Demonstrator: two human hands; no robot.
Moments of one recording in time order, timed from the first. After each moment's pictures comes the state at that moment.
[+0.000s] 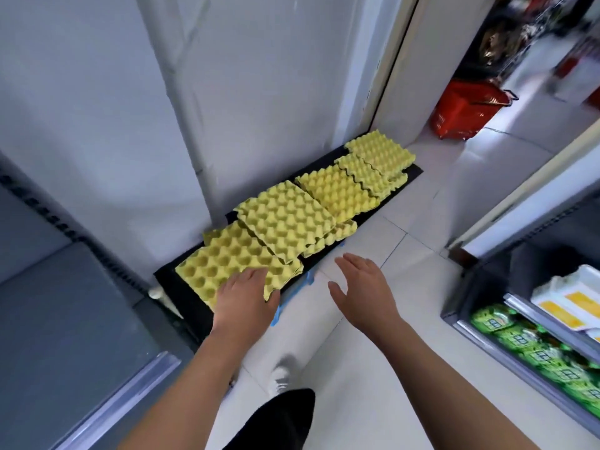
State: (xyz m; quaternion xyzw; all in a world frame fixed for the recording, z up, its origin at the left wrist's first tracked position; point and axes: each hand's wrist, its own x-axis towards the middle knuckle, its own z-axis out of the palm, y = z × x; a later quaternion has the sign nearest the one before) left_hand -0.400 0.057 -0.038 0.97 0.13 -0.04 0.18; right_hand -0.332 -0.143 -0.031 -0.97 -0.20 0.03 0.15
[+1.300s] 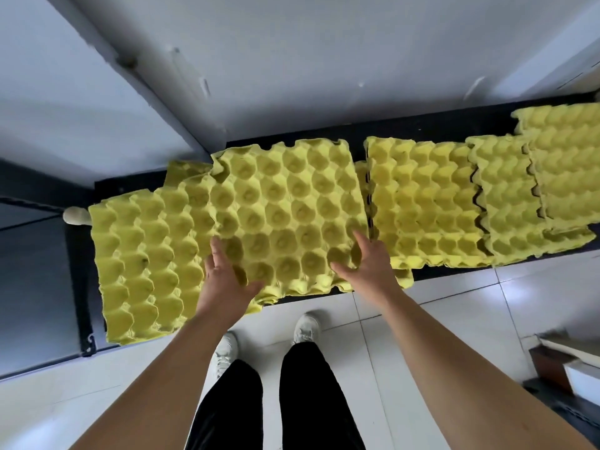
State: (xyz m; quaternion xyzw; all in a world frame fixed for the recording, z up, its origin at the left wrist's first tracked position) left_hand -0.113 0.039 -0.293 0.70 0.58 -0.16 0.38; right_hand 0.091 -0.112 -0.332 -0.87 -0.22 0.40 0.18
